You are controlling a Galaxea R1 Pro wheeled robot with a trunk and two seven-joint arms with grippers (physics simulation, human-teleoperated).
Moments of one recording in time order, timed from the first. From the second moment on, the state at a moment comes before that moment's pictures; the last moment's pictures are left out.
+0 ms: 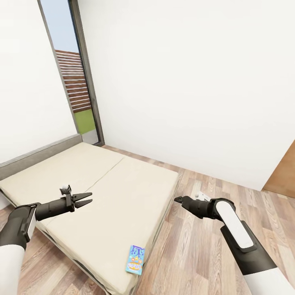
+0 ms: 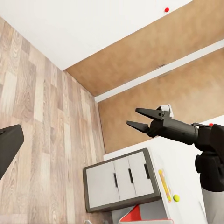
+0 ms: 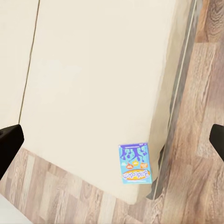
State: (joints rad) left arm -0.71 0.27 0.44 -0.82 -0.13 0.93 -1.56; right arm -0.53 -0.14 0.18 -1.42 -1.31 0.83 -0.68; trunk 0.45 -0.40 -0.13
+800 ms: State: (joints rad) left arm -0.71 0.27 0.44 -0.82 -0.13 0.93 -1.56; right arm -0.53 -0.14 0.19 -1.42 -1.31 0.83 -0.68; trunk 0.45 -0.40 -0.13
